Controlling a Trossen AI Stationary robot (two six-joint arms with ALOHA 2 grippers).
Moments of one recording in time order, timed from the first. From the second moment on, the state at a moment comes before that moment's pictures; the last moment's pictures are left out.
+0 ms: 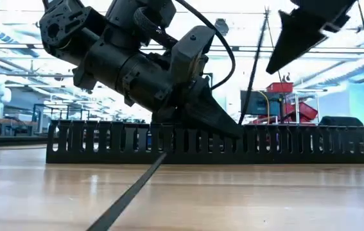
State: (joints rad) left arm -0.27 2.15 0.96 0.59 -0.12 -0.64; right arm 0.60 1.80 1.34 -1.09 0.84 1.11
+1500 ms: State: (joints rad) left arm -0.25 2.19 0.95 0.68 -0.11 -0.77; right arm 0.61 1.81 0.98 -0.16 0.83 0.68
